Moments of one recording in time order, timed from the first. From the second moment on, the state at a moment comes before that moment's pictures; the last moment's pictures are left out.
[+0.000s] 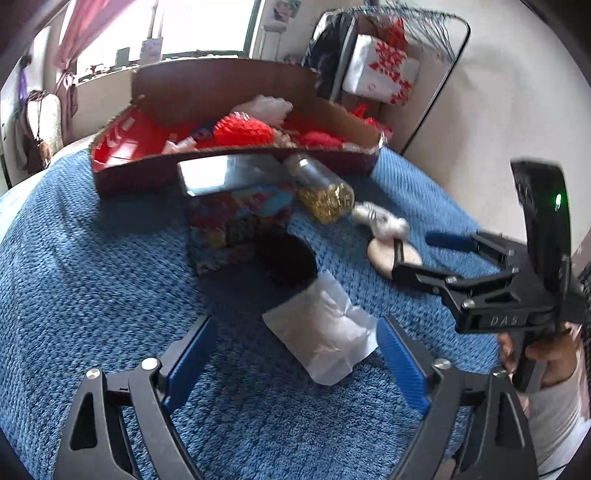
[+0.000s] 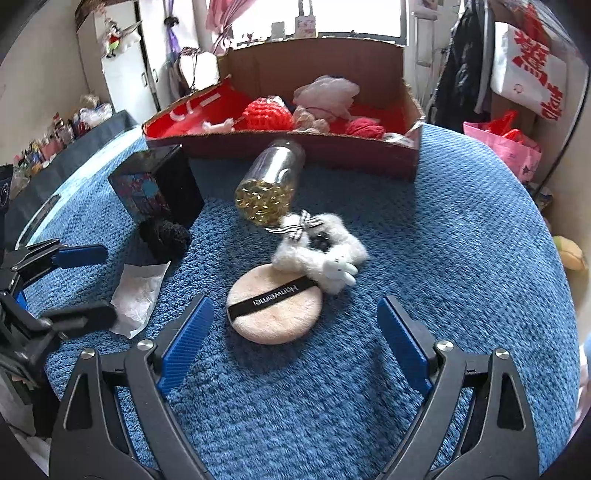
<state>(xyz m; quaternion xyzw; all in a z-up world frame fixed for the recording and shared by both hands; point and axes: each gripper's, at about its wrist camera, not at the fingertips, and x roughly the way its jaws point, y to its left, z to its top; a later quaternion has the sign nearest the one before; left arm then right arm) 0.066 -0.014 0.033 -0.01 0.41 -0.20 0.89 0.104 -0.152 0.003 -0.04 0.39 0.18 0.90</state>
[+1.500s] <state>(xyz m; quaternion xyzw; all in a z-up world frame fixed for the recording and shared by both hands) 0.054 0.017 0.034 -0.02 0.41 -0.19 0.89 0.054 -0.135 0.031 -0.02 0.35 0.24 0.90</state>
